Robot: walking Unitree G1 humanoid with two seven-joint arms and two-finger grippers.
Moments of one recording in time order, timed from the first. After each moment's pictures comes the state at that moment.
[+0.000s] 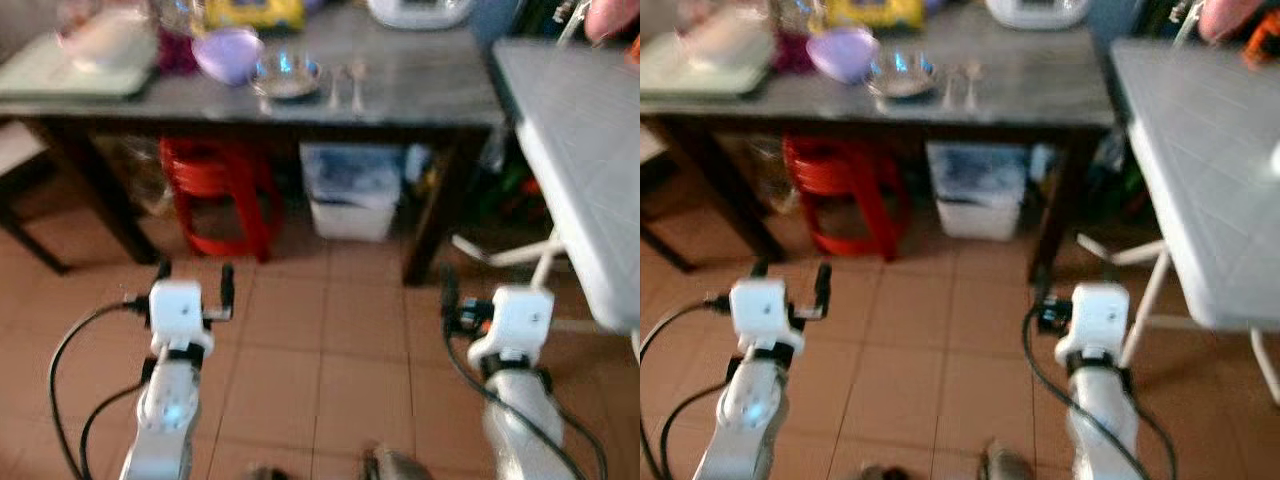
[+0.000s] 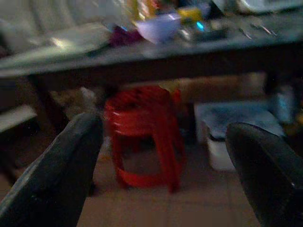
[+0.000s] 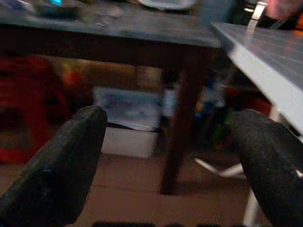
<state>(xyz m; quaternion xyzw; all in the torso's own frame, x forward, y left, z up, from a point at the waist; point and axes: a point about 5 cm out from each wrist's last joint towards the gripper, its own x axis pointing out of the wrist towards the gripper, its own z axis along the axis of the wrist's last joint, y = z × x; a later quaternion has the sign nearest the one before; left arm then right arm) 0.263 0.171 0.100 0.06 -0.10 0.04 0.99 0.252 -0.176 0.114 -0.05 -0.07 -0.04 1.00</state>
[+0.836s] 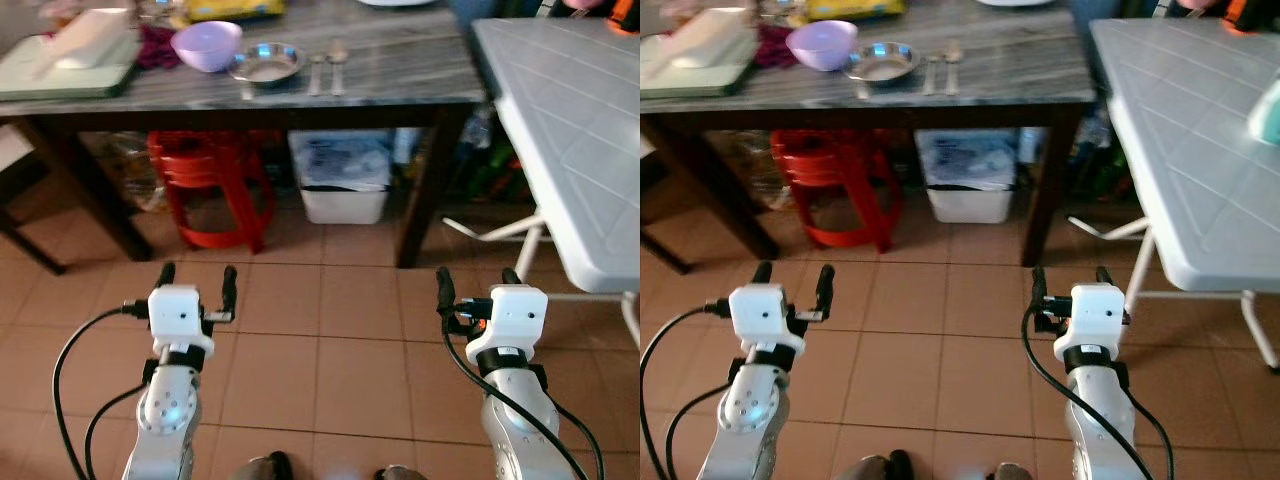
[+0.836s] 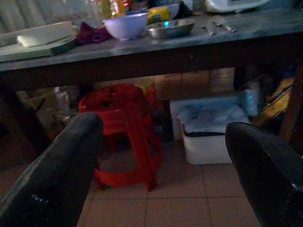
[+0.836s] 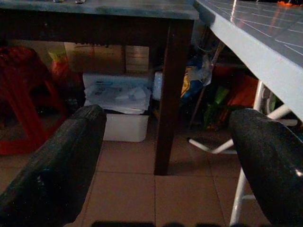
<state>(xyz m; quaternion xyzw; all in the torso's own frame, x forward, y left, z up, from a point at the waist) 0.263 0.168 0.095 0.04 -0.10 0.01 0.99 0.255 -0.178 0.108 -0.04 -0.06 -0.03 1.00</state>
